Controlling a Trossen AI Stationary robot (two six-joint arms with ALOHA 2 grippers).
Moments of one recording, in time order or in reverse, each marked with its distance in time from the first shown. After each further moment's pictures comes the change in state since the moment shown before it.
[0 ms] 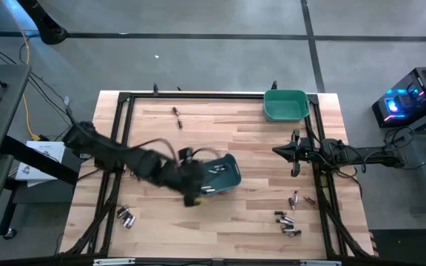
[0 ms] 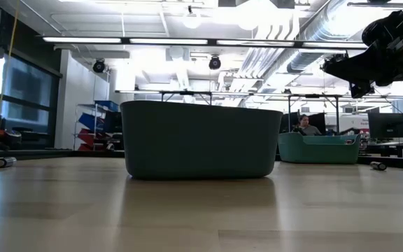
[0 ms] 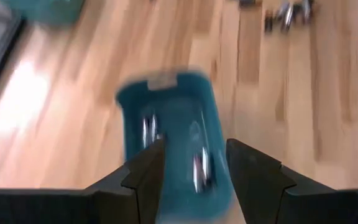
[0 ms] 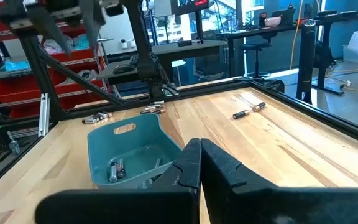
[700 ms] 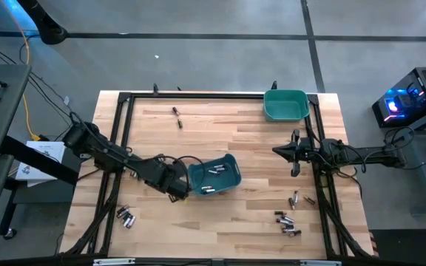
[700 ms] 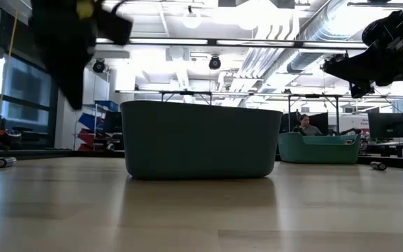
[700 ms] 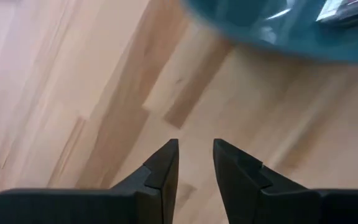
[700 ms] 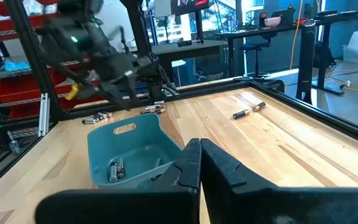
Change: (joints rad) left arm 0.015 0.002 -0.435 -0.162 0.134 -0.513; right arm 0.000 0.000 0.000 0.000 0.000 0.000
